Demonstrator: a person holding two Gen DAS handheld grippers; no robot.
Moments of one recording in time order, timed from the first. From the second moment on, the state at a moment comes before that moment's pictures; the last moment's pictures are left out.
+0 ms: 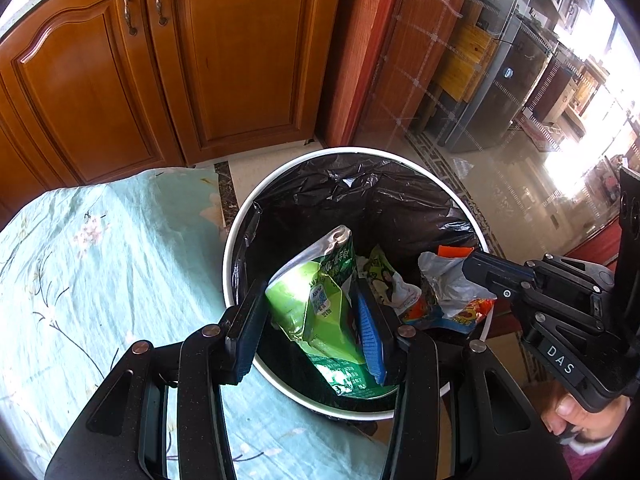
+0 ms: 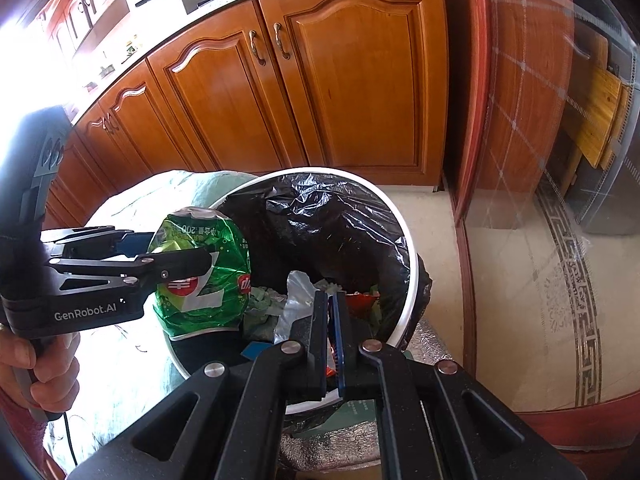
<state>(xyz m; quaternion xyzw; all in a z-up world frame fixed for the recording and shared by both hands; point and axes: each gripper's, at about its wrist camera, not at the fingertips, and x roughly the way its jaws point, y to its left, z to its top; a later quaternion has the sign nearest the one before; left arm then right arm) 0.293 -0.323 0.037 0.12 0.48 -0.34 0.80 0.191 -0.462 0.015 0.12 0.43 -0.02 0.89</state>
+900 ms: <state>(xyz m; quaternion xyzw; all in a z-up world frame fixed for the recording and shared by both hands) 0.296 -0.328 0.026 0.14 0.49 -0.33 0.79 0.196 -0.465 0.017 0.12 0.43 -0.03 0.89</state>
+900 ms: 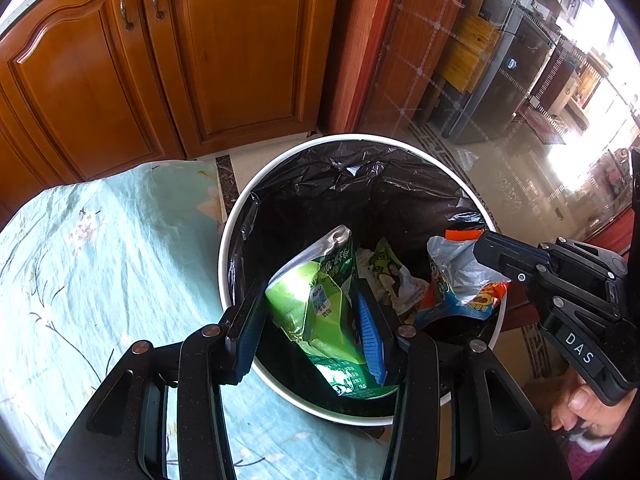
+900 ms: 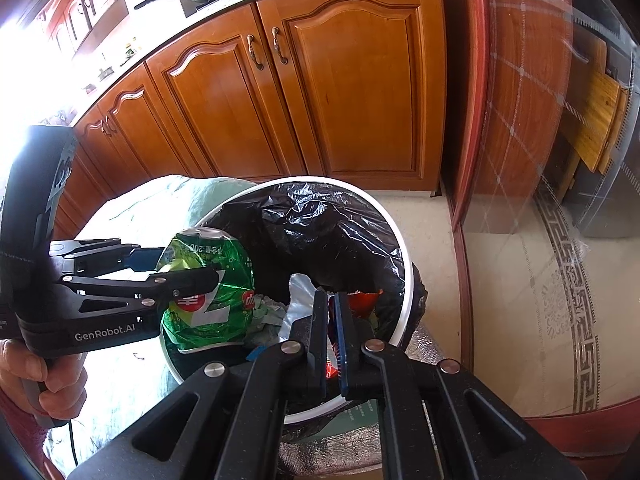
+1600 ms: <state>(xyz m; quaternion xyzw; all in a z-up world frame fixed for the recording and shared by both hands) 0.269 -0.286 0.042 0.11 0.47 -0.33 0.81 0.169 -0.459 0.033 0.17 0.38 -0.02 0.91</state>
